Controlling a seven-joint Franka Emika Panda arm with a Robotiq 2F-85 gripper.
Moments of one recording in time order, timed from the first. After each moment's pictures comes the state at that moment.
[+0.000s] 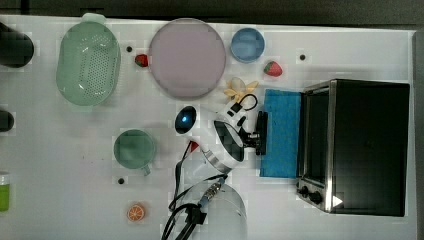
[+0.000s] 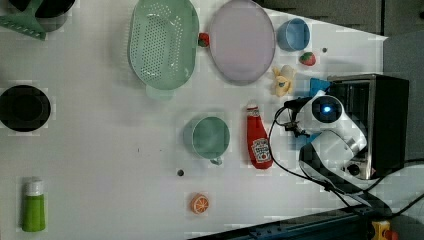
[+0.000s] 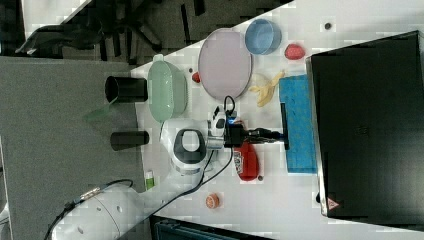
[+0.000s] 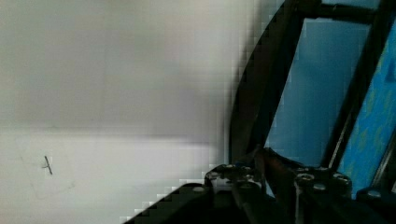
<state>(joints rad) 0.18 0.52 -0.20 -2.24 -0.79 0.81 -0.23</state>
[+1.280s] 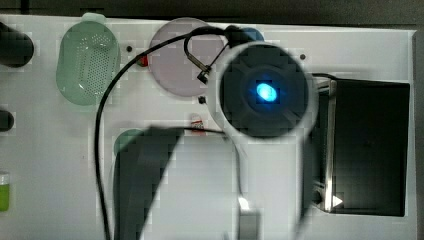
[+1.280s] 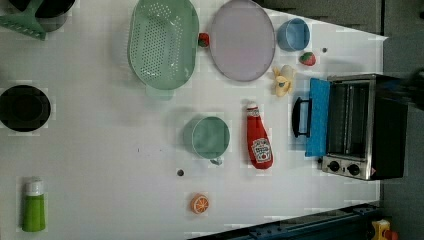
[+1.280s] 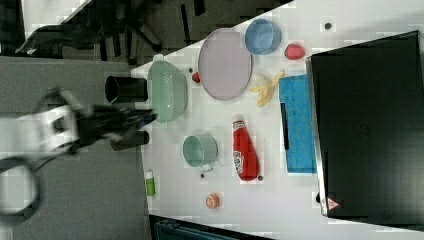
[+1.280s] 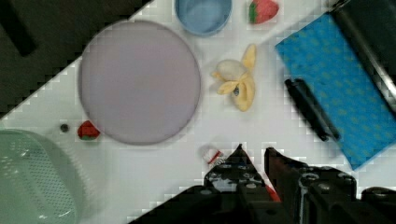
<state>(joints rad) 0.18 -0.11 -0.20 -1.85 -0.02 0.30 -0.16</state>
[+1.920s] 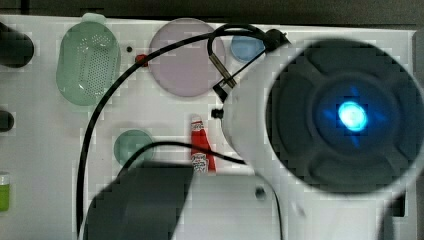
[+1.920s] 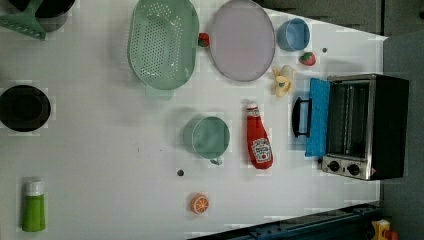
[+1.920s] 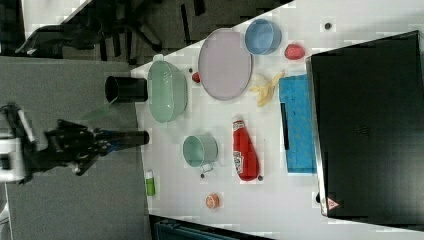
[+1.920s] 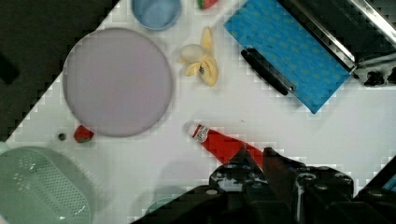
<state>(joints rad) 0.16 -0.13 -0.20 -1.67 -0.02 0.00 0.05</state>
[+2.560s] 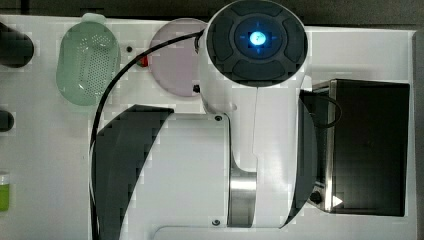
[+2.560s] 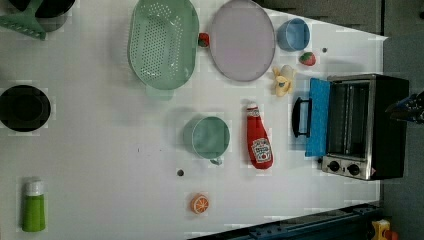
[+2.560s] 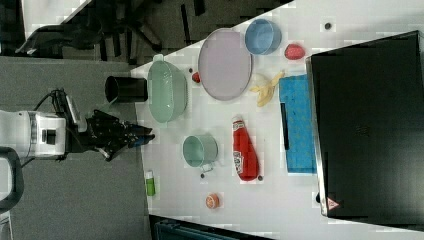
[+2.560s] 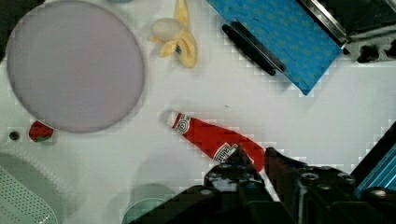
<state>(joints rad) 0.17 -0.04 -0.18 -1.72 -0.03 0.02 0.11</state>
